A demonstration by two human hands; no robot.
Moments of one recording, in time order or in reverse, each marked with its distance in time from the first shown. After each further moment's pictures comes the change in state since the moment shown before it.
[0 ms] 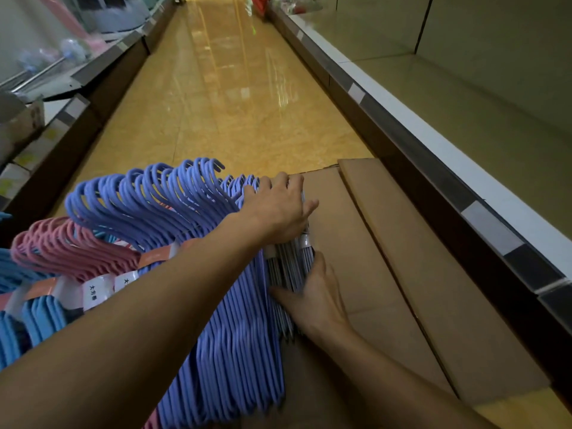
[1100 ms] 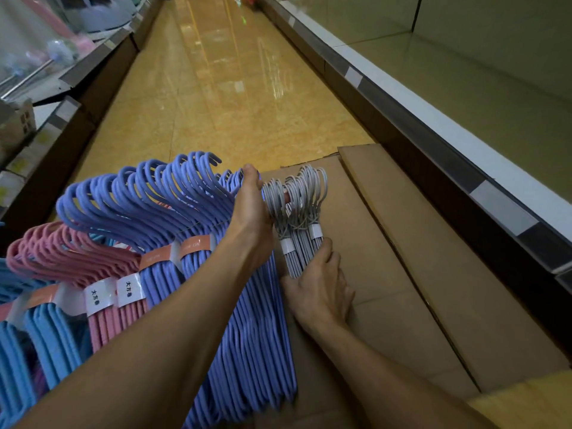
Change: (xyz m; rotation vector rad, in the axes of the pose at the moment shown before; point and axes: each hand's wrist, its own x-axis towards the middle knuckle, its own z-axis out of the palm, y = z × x) left_hand -0.018 -0.006 0.017 -1.772 0.102 -0.448; right_hand 0.005 -0.006 0.023 -0.289 0.272 0.071
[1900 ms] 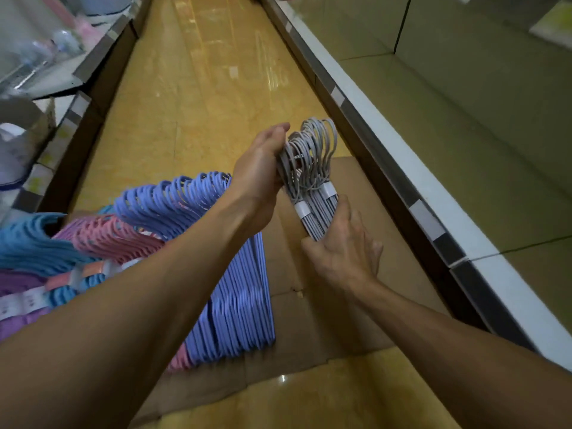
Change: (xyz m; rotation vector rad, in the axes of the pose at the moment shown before) left_hand -0.106 0.114 0.047 0.031 -0.152 0.203; right_hand -0.034 -0.028 -0.176 -0.074 0.080 -0.192
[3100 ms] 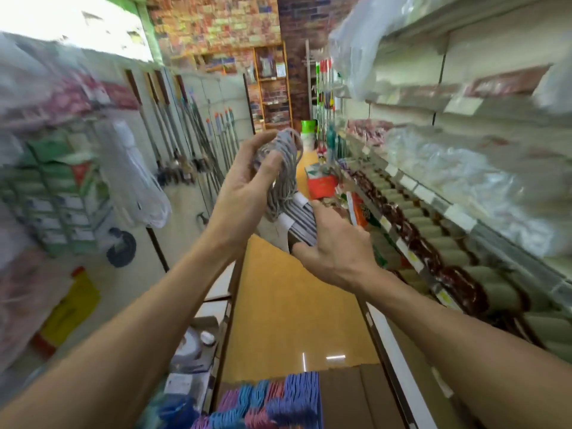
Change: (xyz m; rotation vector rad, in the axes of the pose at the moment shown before) left_hand -0.282 0.843 0.104 0.503 0.093 0.781; right_hand -0.016 -0.497 -0.742 0.090 0.163 -0.643
